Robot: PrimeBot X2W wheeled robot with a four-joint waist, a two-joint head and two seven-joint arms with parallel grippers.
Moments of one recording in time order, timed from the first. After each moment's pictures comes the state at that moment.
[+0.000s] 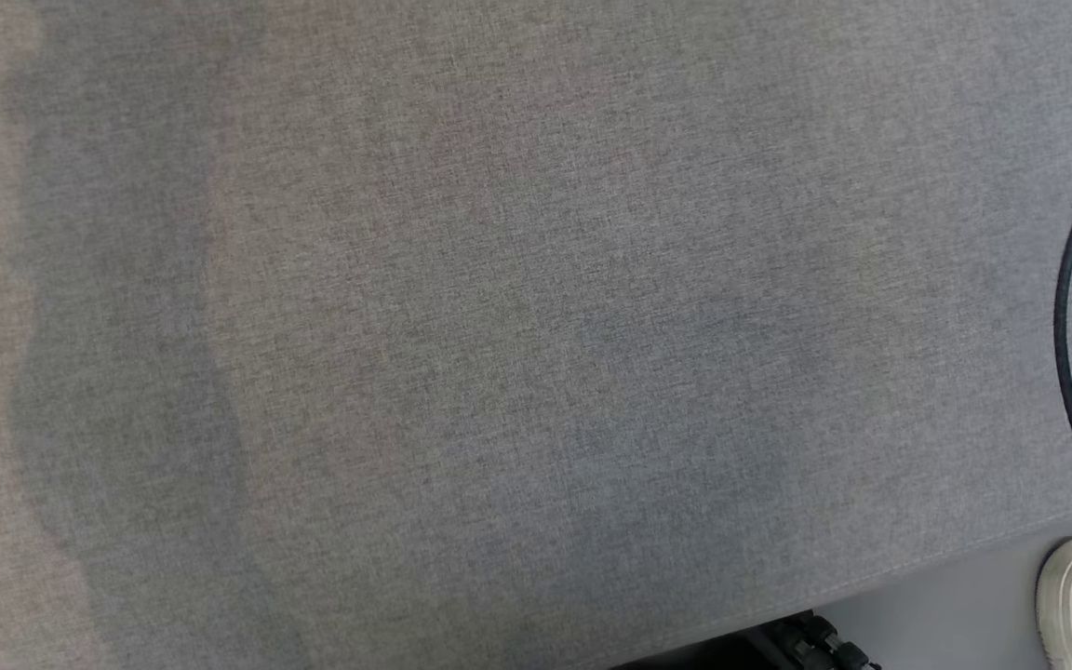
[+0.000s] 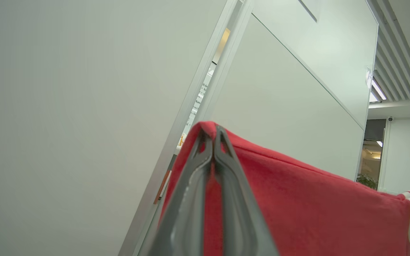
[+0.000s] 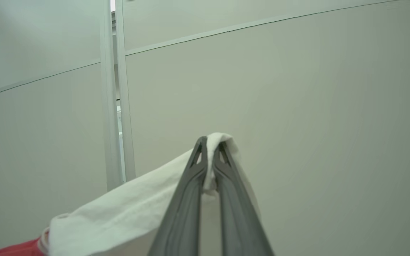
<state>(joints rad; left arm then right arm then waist) -1.48 0.24 -0.04 0.24 -0.69 -0.12 -0.11 -1.68 -0.17 -0.06 0.47 0.47 0.13 -0.26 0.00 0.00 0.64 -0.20</state>
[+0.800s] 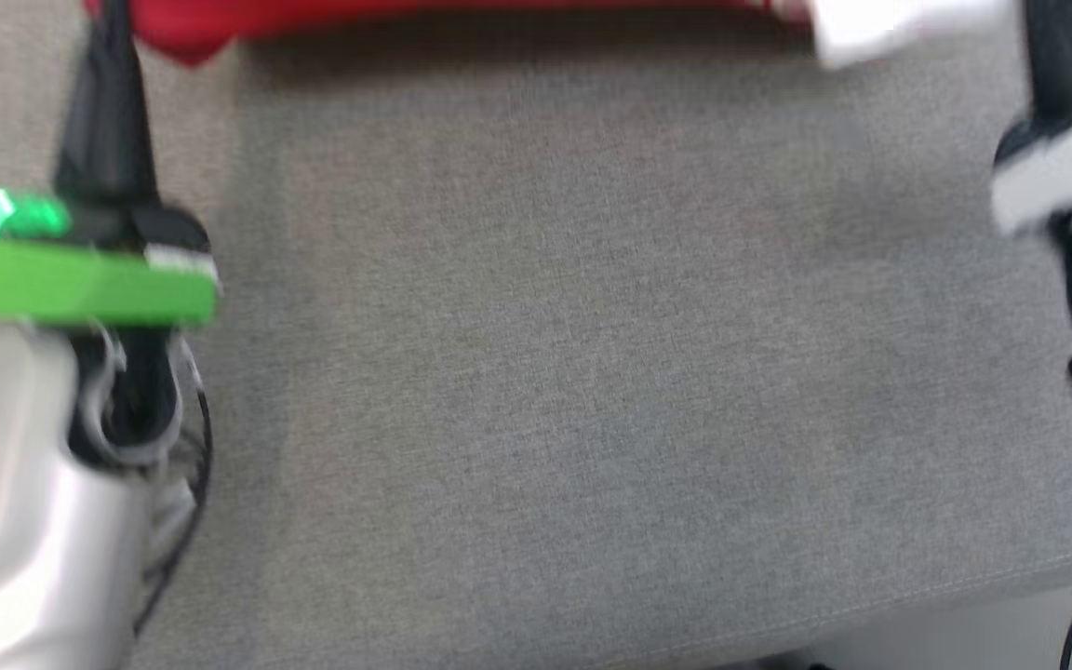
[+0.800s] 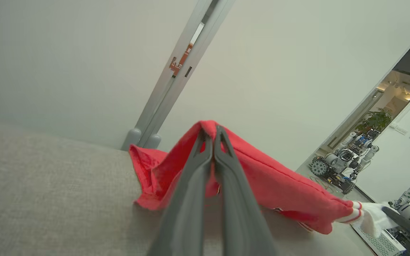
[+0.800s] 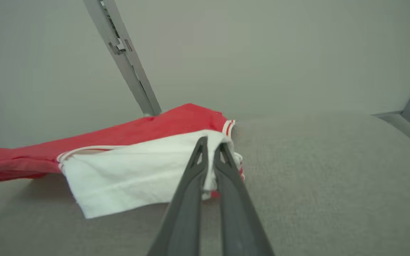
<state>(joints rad) -0.65 0.32 -0.27 0.14 -0.91 -0.13 -0.26 -0.70 -0.38 0.10 0.17 0.62 0.13 0.05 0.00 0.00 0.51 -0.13</state>
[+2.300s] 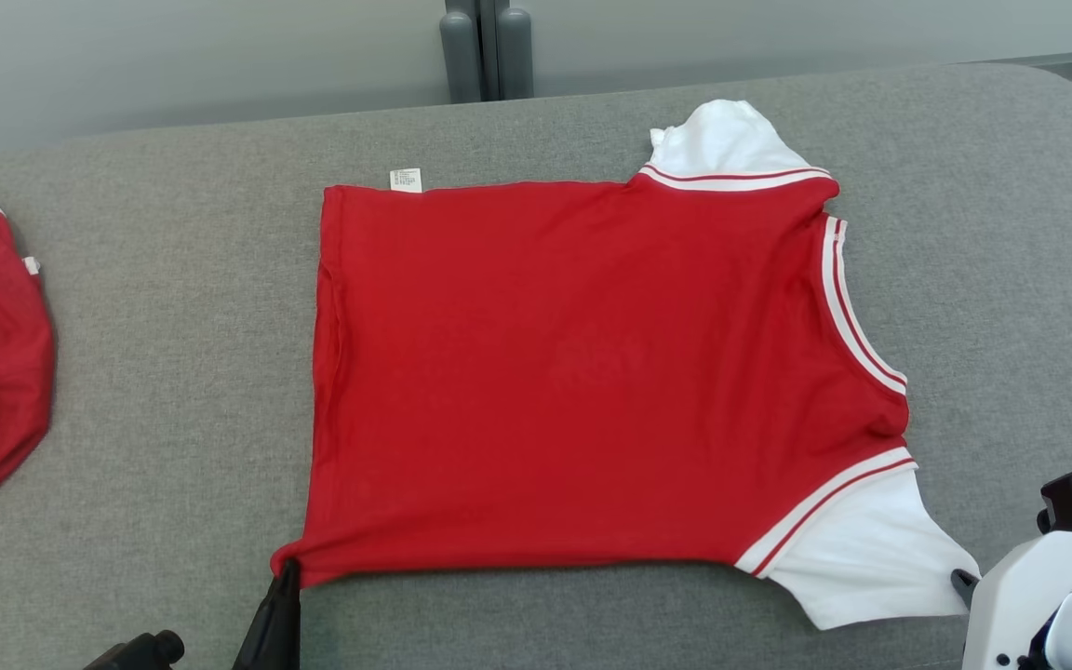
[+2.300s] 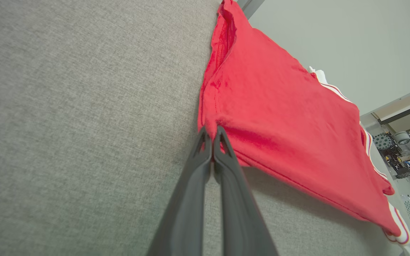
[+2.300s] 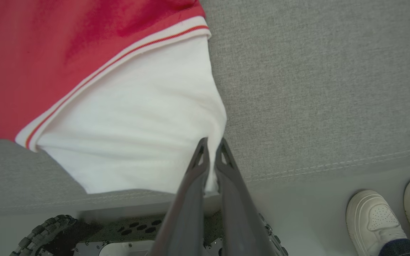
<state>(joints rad) 0.12 0.21 -0.27 0.21 -0.89 -0.06 -0.22 0.16 -0.05 -0.23 -0.27 0.22 0.13 0.93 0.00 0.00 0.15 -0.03</state>
